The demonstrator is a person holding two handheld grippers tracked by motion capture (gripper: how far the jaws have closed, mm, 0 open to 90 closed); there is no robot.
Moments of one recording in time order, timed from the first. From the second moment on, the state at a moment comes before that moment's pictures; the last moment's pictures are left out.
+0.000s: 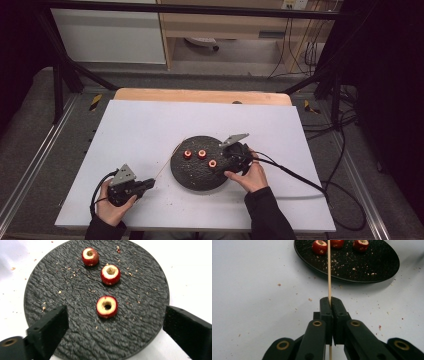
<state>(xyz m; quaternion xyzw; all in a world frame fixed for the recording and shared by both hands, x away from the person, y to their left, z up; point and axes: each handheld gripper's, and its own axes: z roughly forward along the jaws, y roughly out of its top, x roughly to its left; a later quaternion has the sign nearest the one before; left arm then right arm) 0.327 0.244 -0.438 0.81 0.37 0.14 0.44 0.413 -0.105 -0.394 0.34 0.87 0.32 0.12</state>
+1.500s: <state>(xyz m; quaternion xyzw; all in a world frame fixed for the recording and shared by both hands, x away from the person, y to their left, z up) 0.327 0.239 -0.439 0.82 0.36 0.13 0.43 0.453 -0.073 -0.408 0.37 0.90 0.23 0.02</state>
